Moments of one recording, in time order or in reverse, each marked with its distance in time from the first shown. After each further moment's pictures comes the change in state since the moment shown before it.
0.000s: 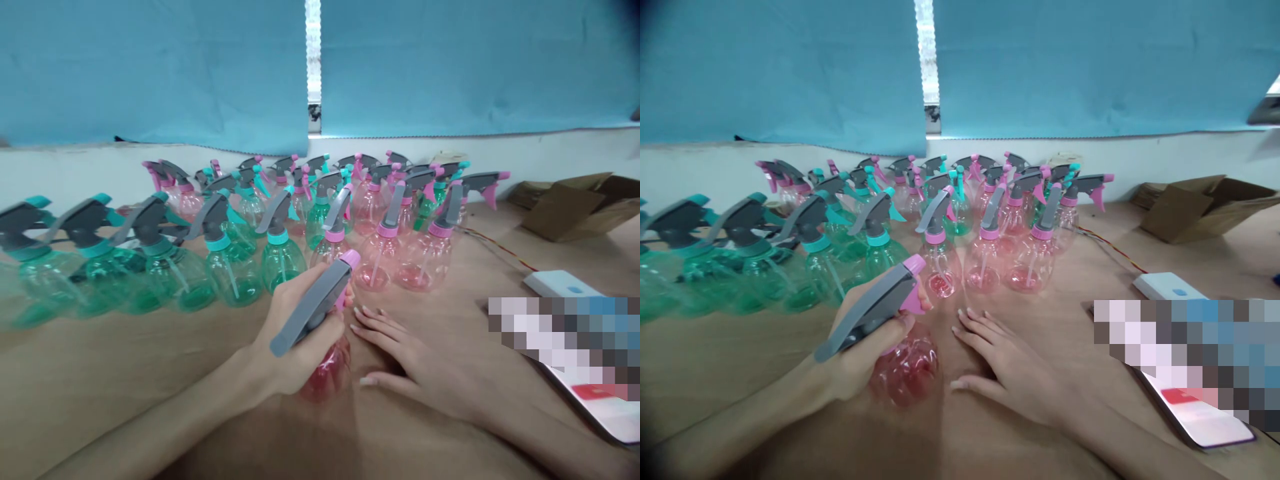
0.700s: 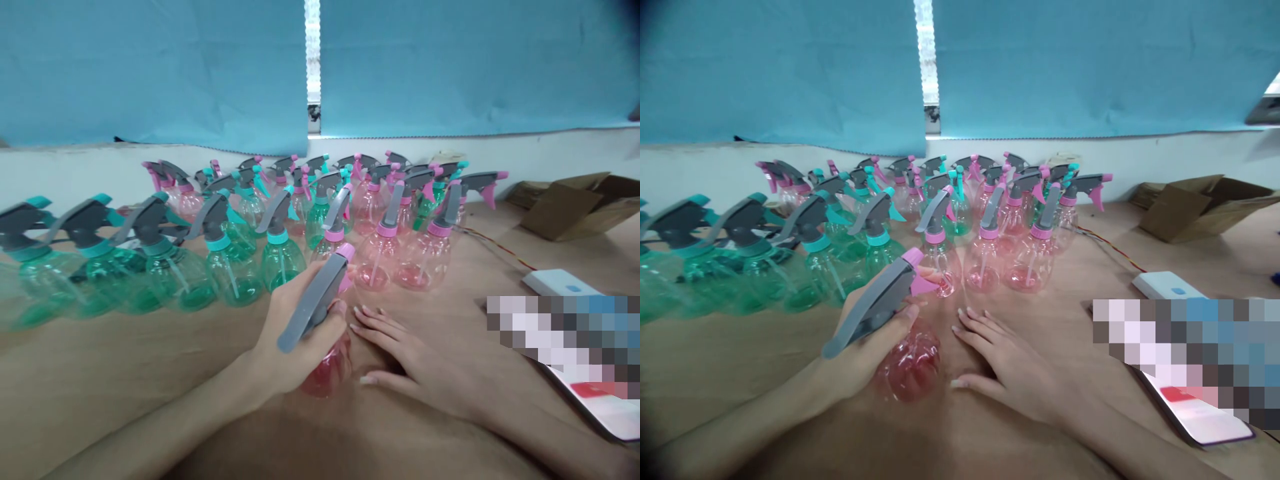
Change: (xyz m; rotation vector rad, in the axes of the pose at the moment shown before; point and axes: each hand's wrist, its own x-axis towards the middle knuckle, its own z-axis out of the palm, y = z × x) left_hand -0.004 0.001 0.008 -0.010 0.087 -0.081; right_hand 0.000 0.004 0.004 -0.024 -0.013 0.010
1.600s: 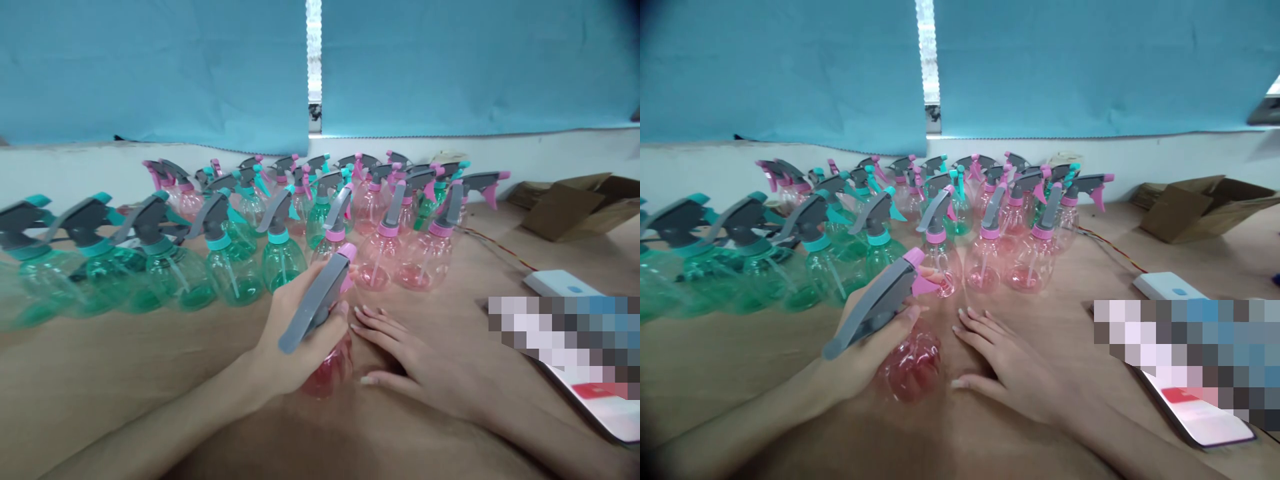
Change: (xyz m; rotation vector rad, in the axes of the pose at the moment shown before) left_hand 0.001 -0.005 -0.001 0.014 -0.045 -0.003; right_hand 0.001 -0.004 -0.003 -0.037 -0.049 0.035
